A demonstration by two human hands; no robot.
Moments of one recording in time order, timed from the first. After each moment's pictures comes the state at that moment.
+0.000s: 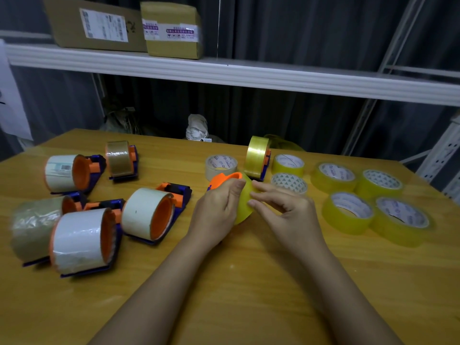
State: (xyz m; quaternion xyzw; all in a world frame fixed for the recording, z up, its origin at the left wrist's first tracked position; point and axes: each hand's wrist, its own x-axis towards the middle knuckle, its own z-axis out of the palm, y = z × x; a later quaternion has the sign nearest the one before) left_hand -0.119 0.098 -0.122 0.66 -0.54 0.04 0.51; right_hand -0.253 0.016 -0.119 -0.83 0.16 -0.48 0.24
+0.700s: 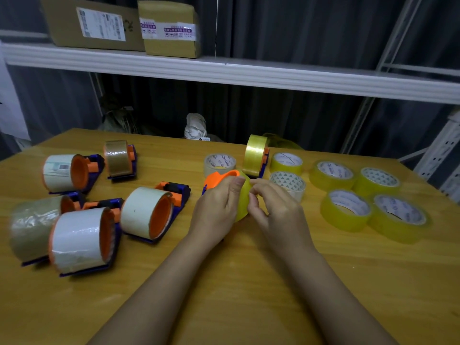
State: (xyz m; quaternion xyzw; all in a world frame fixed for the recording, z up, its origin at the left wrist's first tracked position) left_hand -0.125 0.099 -0.118 0.67 -0.53 0.03 0.52; right_hand -0.237 0.022 -0.128 -0.85 0.16 -0.50 0.06
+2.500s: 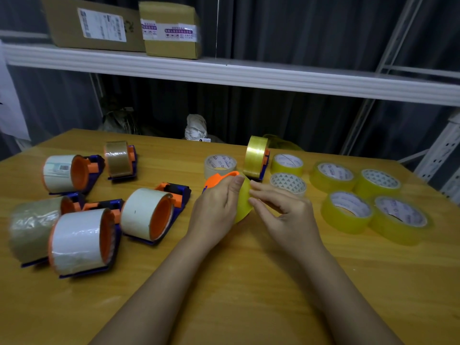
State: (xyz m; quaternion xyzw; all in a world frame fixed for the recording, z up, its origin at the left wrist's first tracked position) left_hand -0.125 0.099 -0.115 0.68 -0.52 0.03 0.52; right_hand -0.248 0.015 -0.123 -0.83 0.12 -0.51 0.19
